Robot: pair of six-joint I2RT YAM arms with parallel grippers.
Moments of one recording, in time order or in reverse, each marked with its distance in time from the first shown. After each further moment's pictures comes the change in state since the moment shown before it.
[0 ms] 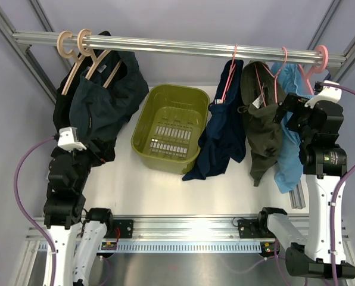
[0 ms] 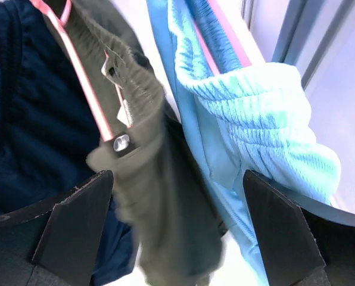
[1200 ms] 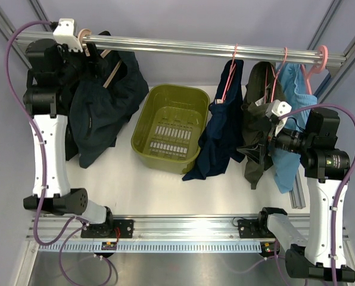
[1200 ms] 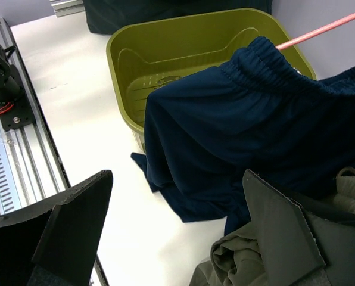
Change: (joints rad) left arm 0.053 1.034 1.225 -0.225 0.210 0.273; right arm -0.001 -0.012 0.027 -0.280 -1.173 -0.740
